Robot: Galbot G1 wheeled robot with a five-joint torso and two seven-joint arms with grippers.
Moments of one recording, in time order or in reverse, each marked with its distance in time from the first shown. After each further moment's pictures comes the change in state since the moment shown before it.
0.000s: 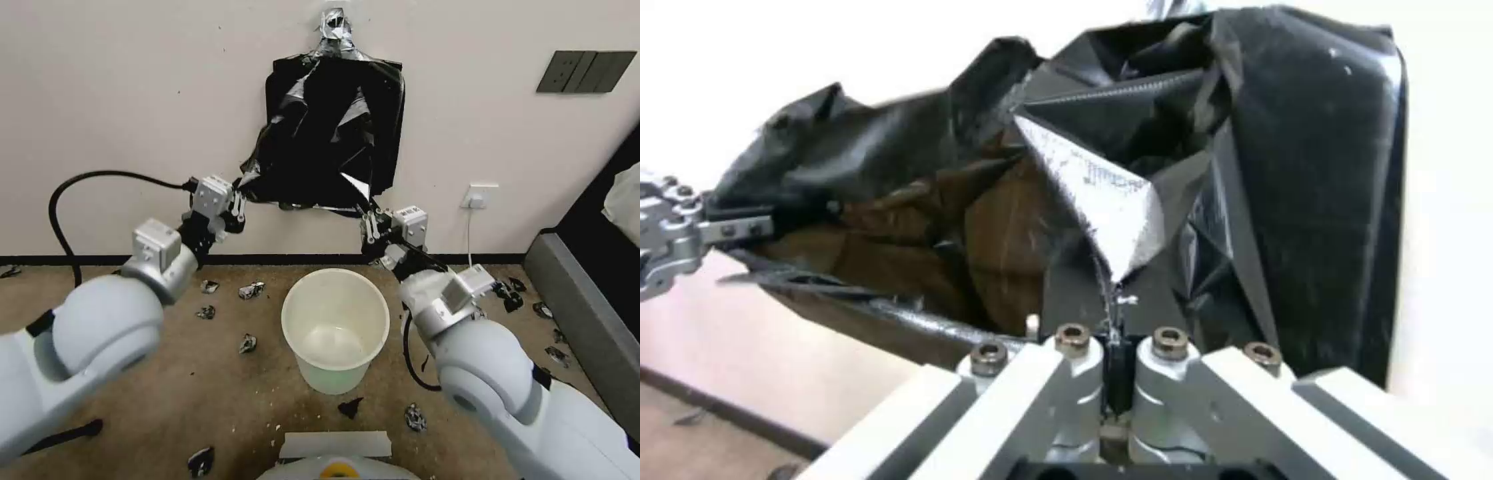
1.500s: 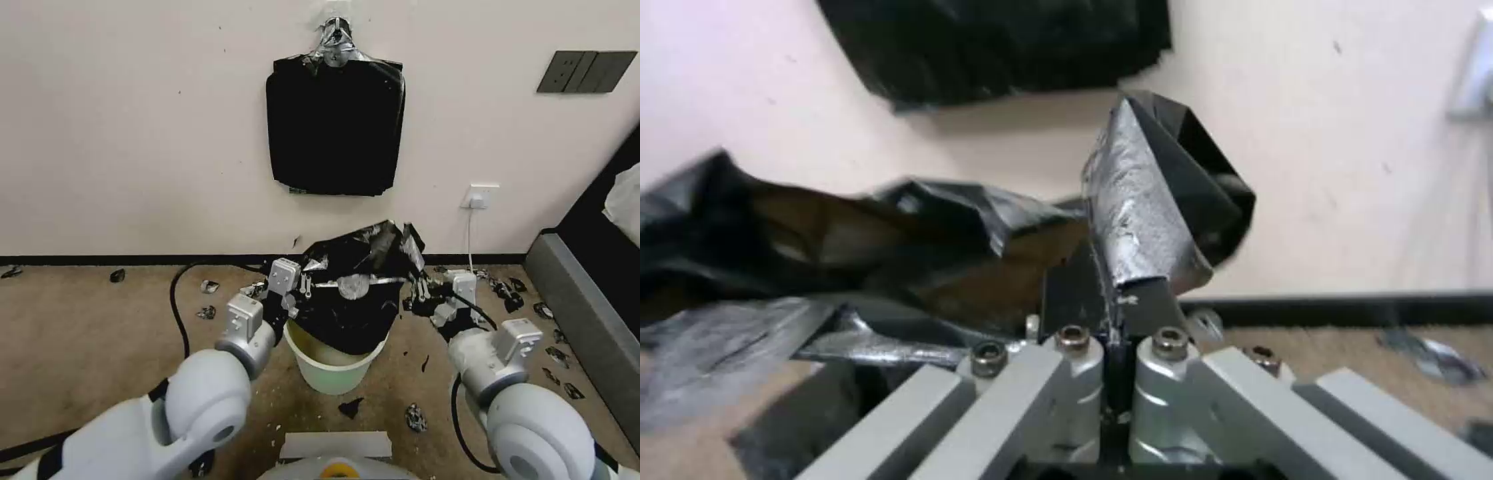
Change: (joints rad) left arm 0.089 -0.410 0.323 0.144 0.040 0.033 -0.149; right arm -0.387 -0.006 0.231 -0.055 0.183 -0.018 0.075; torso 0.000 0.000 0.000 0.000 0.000
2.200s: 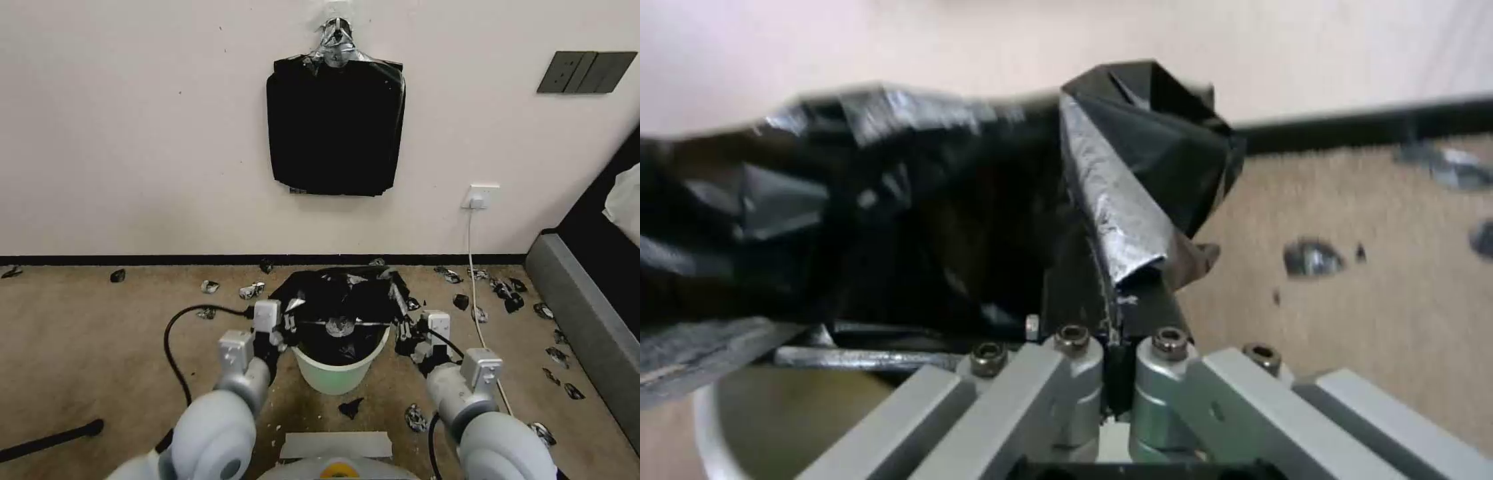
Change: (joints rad) left arm 0.369 -0.151 -0.162 0.008 0.038 0.003 -0.053; right arm -0.057 0.073 -0.126 -0.062 -0.009 -0.088 0.080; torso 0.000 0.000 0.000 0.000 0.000
